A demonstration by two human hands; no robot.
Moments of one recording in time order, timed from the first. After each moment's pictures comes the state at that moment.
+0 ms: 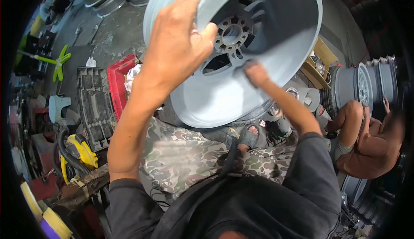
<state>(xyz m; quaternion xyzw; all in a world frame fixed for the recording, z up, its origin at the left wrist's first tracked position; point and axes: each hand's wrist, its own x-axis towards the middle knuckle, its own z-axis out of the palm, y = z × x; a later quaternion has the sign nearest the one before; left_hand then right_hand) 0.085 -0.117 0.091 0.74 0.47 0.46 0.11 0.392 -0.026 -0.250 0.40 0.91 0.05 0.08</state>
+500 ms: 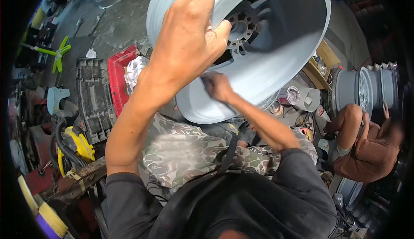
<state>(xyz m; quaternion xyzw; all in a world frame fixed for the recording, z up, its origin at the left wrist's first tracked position) 0.085 -0.115 0.082 0.76 0.42 0.49 0.06 0.229 -0.122 -0.210 0.44 0.80 -0.31 -0.27</state>
